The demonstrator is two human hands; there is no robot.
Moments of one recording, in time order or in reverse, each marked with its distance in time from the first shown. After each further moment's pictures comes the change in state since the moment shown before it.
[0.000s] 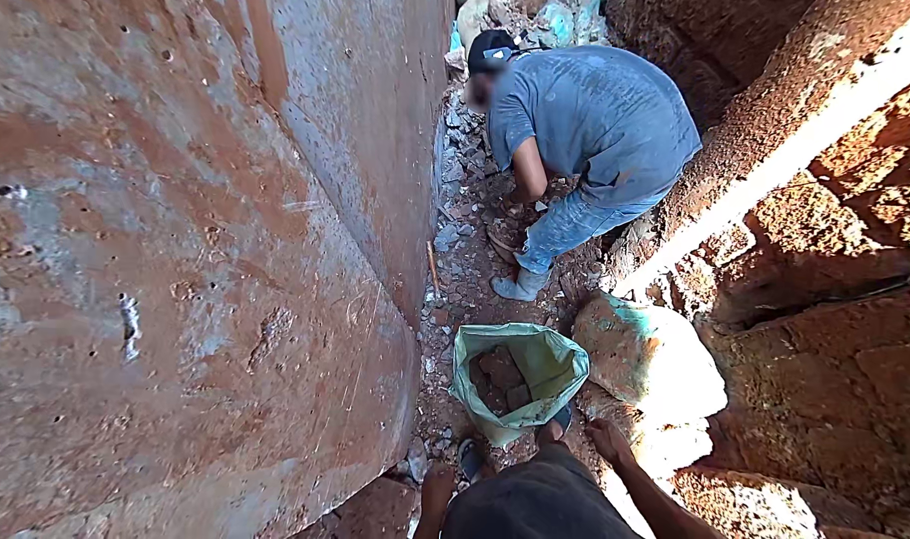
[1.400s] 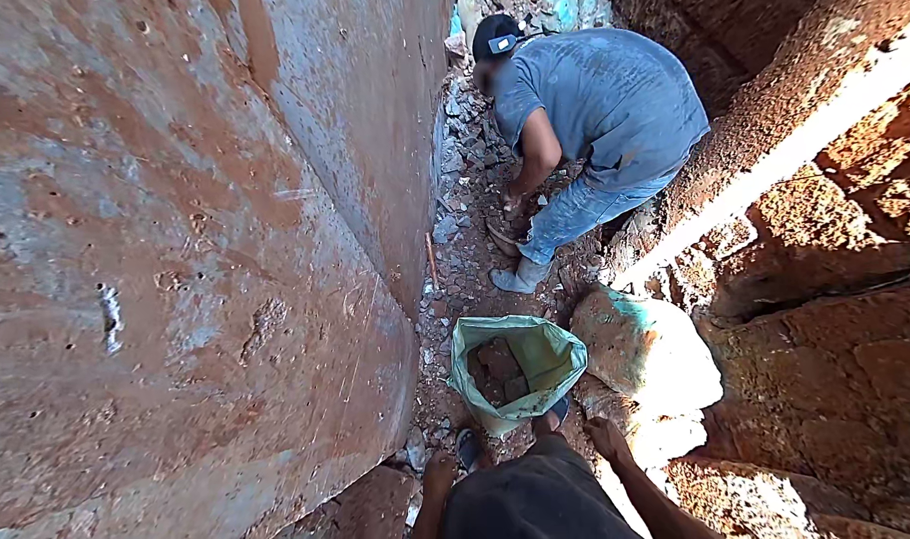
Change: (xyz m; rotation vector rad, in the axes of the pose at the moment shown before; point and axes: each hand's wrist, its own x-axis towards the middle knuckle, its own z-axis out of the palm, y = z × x) left_hand -0.003 0.008 0.006 0.007 -0.022 -0.009; right_hand 0.001 0.015 0.009 0.058 0.011 0.030
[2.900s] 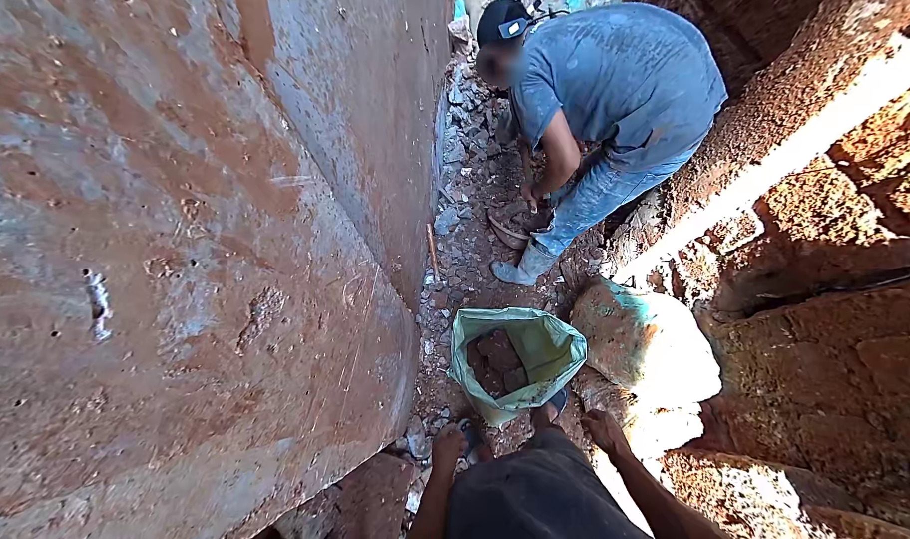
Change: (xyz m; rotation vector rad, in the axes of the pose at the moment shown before) left_hand -0.008 0.038 0.020 -0.184 -0.013 0.017; right_hand 0.002 0.004 0.000 0.025 -0.032 -0.012
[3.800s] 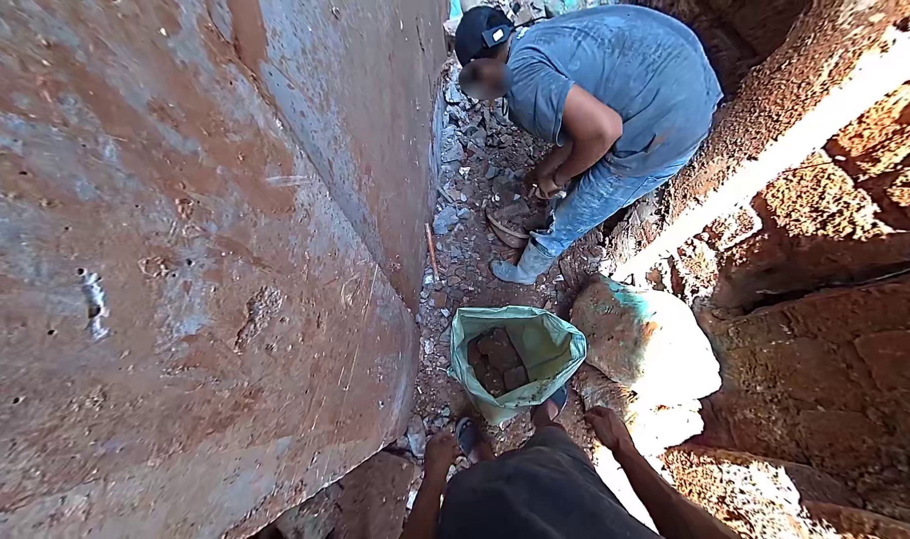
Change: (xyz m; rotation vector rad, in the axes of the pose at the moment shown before) left_hand 0.007 -0.018 -0.018 0.062 0.028 -0.022; right_hand -0.003 0.000 -0.008 0.019 0.004 0.012
